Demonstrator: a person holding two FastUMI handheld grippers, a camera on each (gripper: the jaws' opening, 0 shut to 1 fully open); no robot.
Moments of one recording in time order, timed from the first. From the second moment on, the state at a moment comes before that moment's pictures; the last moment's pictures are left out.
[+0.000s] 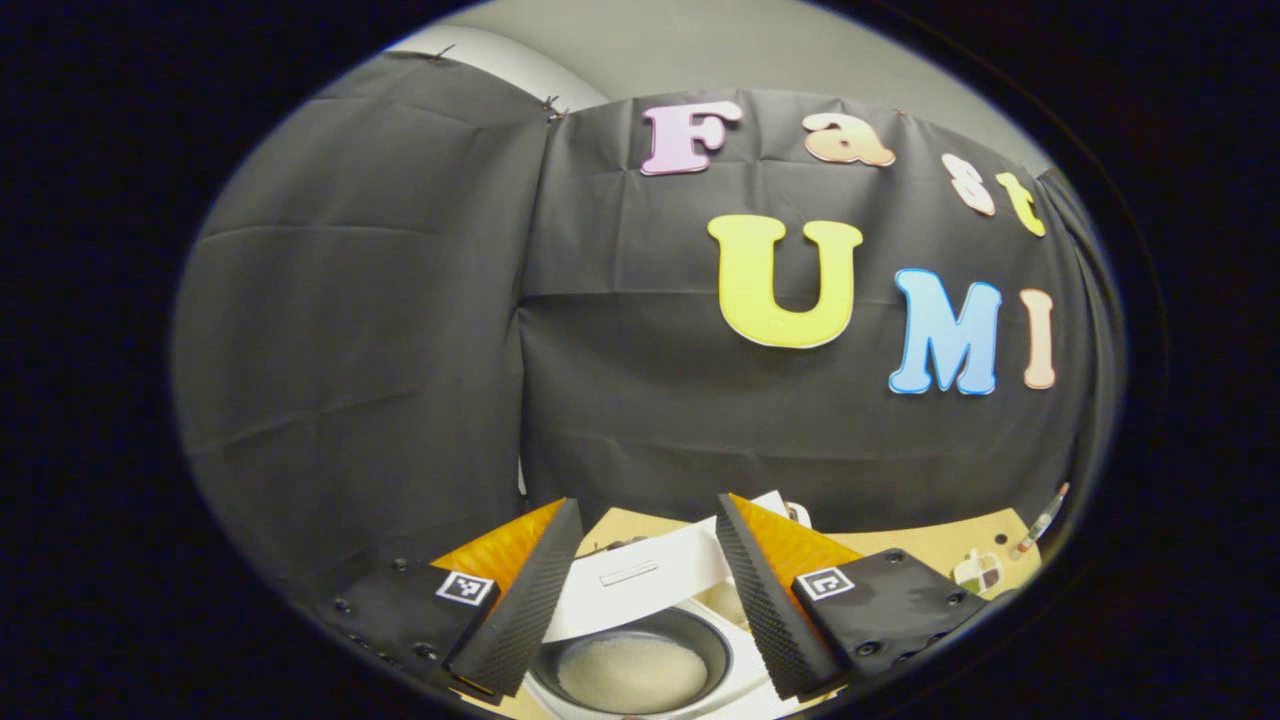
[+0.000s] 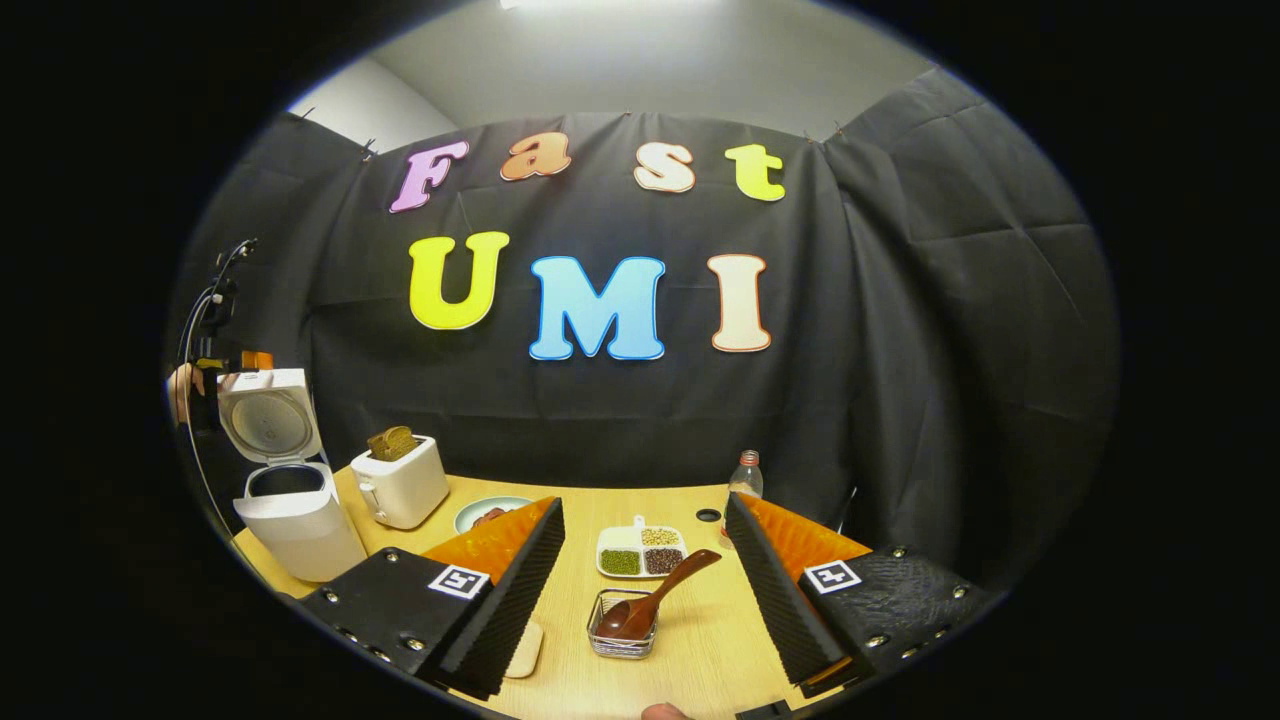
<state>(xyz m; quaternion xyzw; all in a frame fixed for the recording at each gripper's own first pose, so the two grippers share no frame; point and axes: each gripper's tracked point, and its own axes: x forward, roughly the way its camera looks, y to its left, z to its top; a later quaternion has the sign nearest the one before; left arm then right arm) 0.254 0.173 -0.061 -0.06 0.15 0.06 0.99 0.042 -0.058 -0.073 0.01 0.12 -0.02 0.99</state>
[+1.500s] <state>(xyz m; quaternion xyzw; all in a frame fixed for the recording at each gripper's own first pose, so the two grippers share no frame) 0.167 0.088 -0.217 -0.05 0.28 0.01 0.96 0.051 -0.053 -0.098 0.01 0.15 0.01 0.99</state>
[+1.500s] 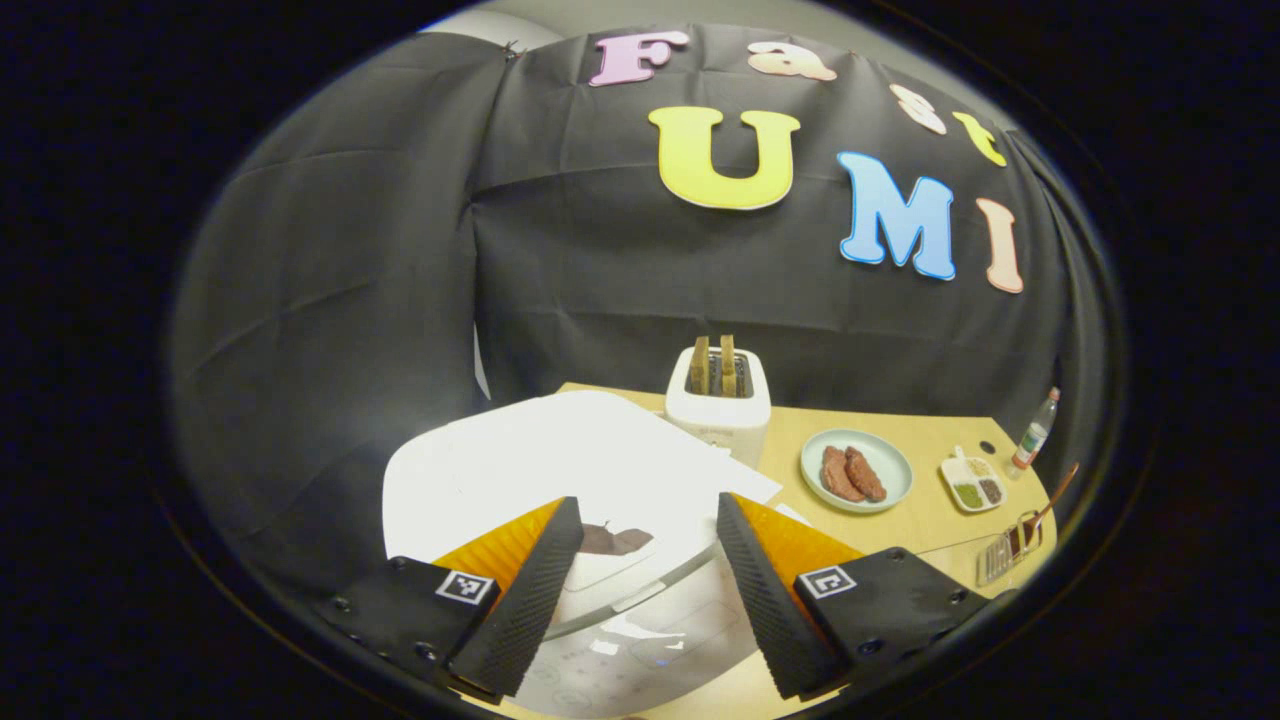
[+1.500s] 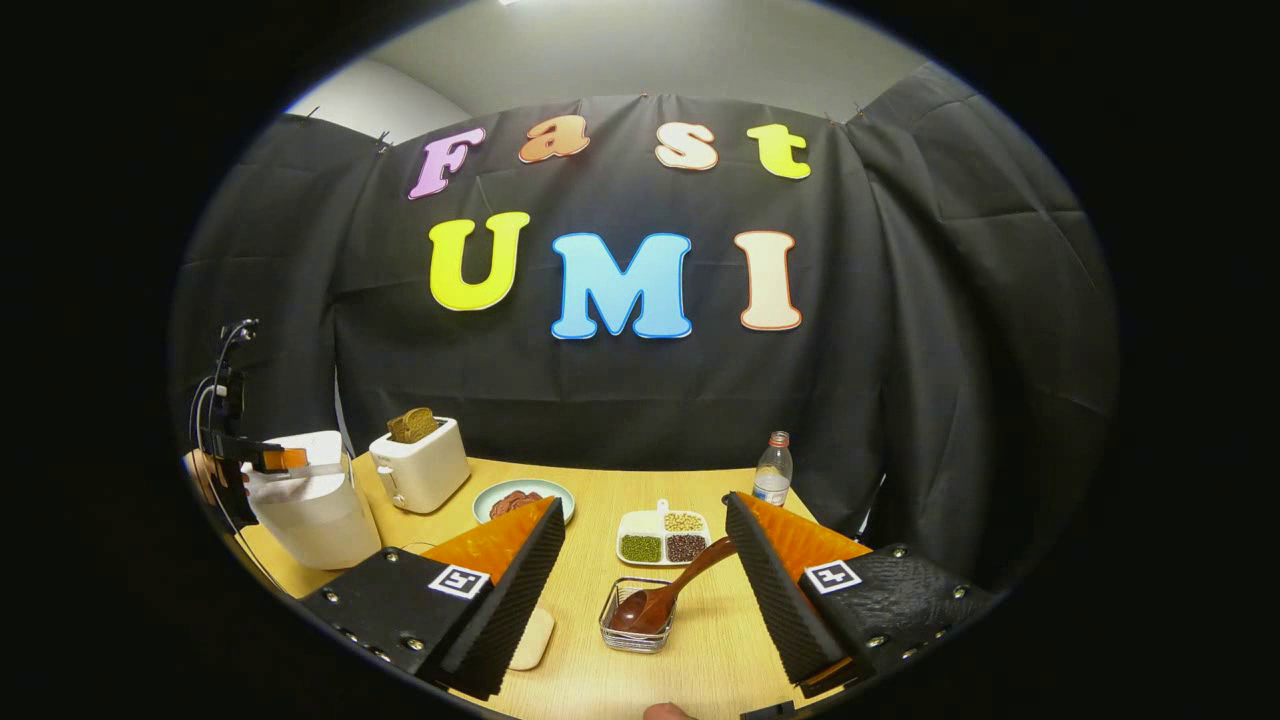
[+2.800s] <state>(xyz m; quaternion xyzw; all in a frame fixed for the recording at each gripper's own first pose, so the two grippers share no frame) 0.083 0.064 -0.015 -0.01 0.05 0.00 1.00 0.045 0.022 -0.010 0.02 0.03 0.07 1.00</state>
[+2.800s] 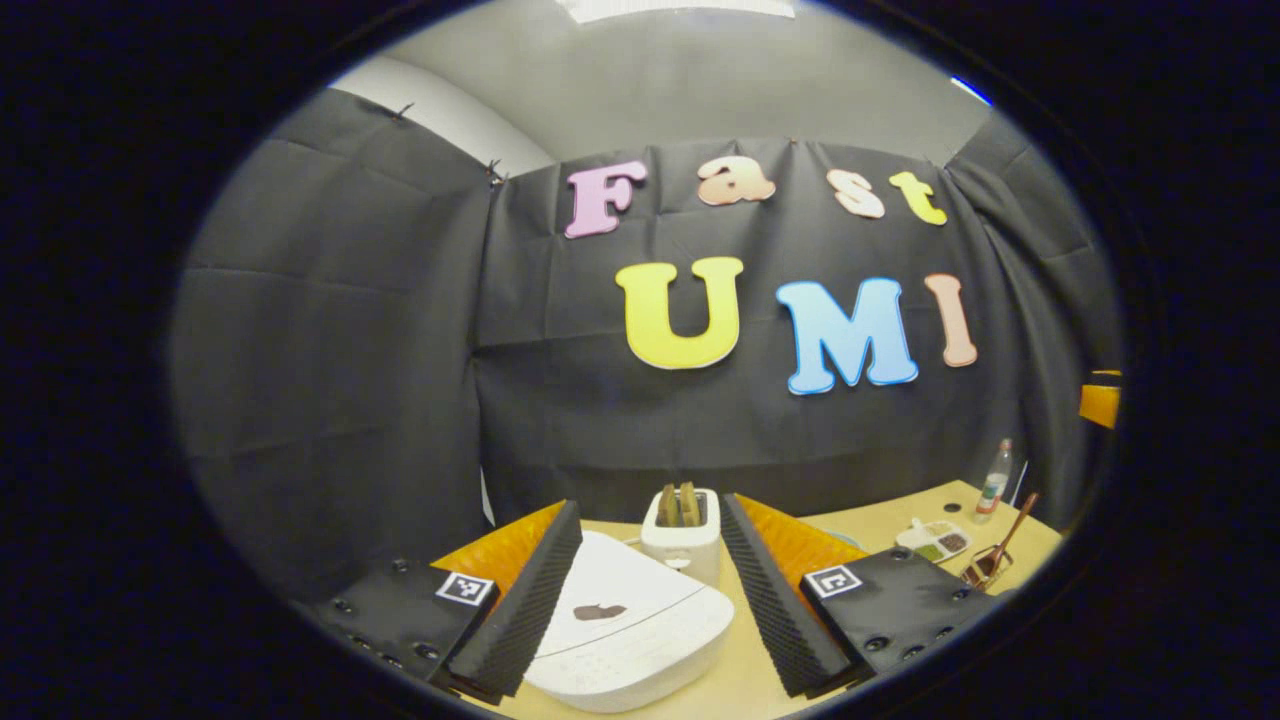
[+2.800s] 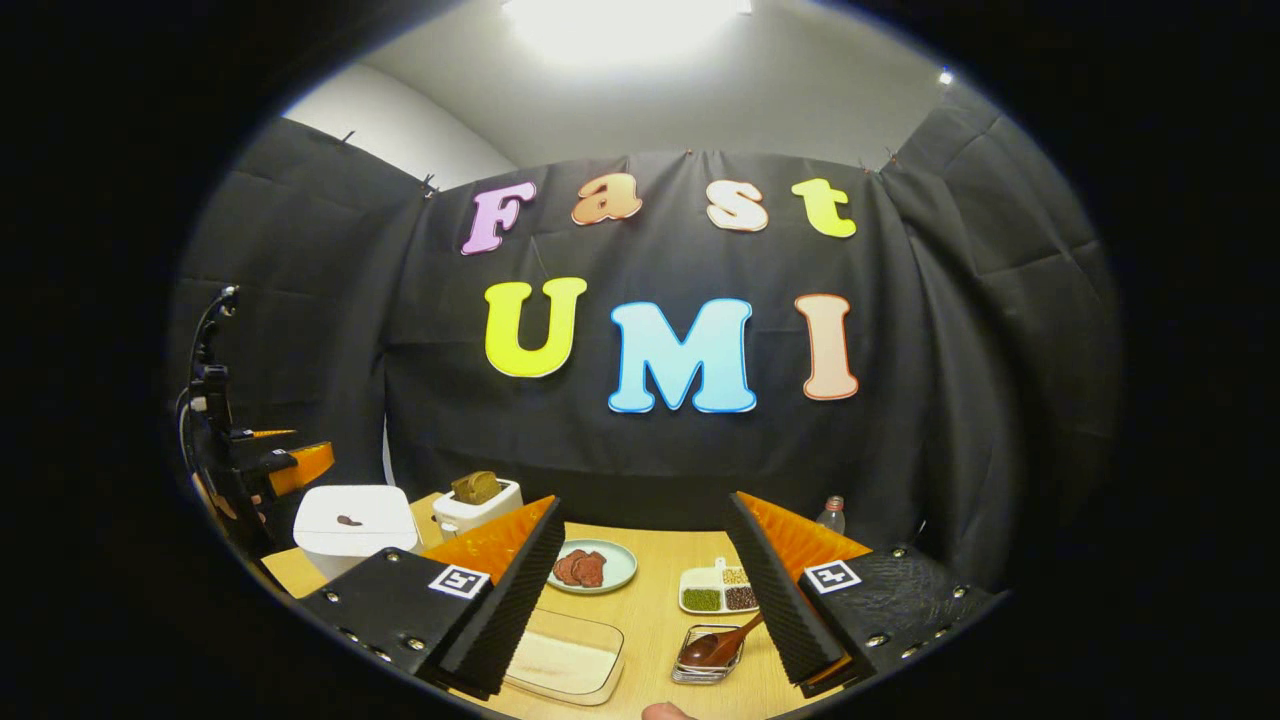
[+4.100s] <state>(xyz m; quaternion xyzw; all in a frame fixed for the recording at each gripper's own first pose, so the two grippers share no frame) -0.002 0.030 0.018 -0.04 0.00 -0.05 1.00 0.025 0.041 0.010 0.03 0.00 0.08 1.00</state>
